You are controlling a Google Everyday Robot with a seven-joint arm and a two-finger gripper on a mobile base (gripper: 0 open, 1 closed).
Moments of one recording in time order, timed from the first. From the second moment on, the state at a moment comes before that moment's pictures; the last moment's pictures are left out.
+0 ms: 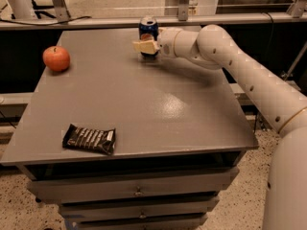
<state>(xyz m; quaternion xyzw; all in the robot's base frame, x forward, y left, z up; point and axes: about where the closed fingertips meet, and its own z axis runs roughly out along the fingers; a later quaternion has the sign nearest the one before) 0.805 0.027 0.879 -0.38 0.66 0.27 0.59</state>
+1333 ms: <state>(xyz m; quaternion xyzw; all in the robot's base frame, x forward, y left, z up) 0.701 0.002 0.891 -0.39 0.67 0.29 0.55</state>
